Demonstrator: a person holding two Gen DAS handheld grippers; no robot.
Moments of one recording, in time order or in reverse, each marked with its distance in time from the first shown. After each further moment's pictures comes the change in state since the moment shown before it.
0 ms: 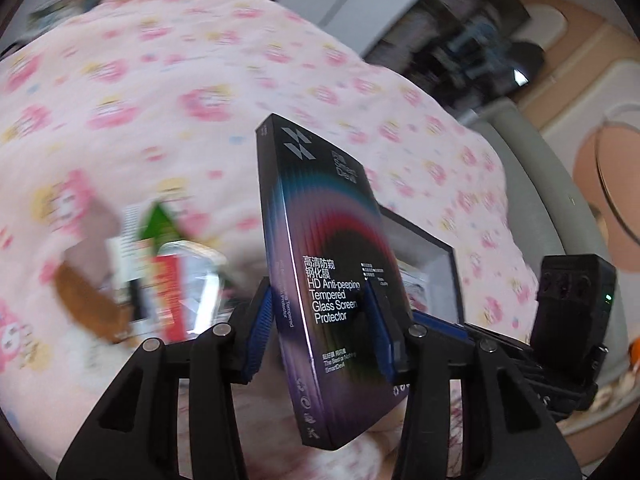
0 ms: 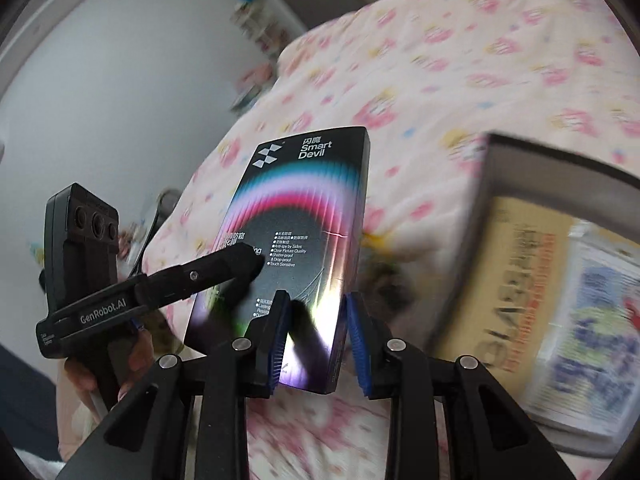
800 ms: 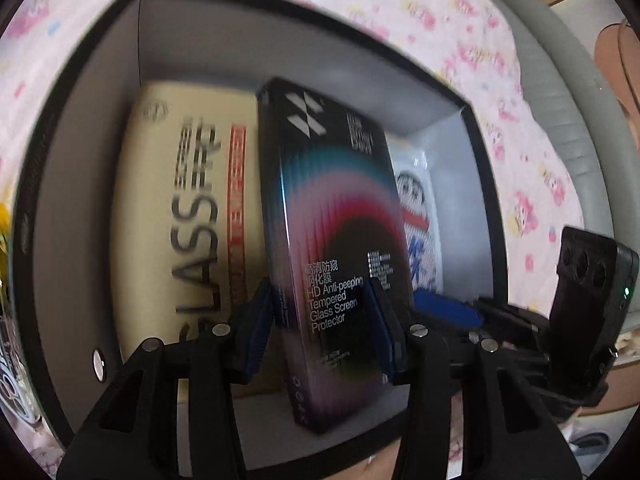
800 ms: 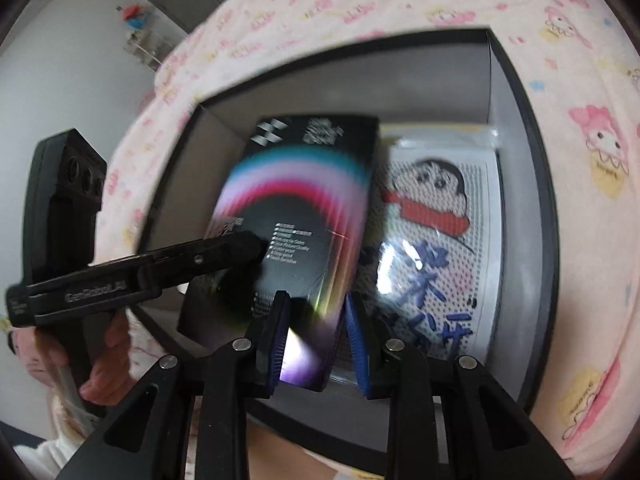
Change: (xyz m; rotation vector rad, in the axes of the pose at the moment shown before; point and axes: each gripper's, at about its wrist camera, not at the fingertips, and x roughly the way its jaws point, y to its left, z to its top) left arm 0.210 -0.086 -0.048 0.119 0.471 -0.001; right arm -0.018 -0.195 -0.056 0.245 0.105 -0.214
